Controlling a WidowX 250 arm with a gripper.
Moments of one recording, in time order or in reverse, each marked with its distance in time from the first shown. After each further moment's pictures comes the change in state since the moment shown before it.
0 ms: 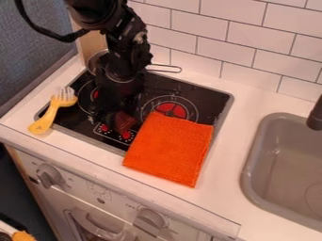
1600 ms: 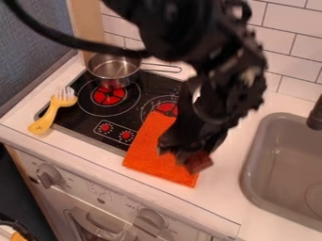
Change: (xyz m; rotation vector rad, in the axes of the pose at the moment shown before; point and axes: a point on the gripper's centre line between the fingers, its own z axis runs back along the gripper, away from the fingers) arm -0.135 -0.010 0.082 -0.169 -0.043 -0.361
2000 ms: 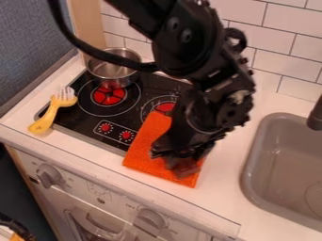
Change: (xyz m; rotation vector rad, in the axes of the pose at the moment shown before) arm 0.011 0.009 -0.030 0.076 -0.022 -0.035
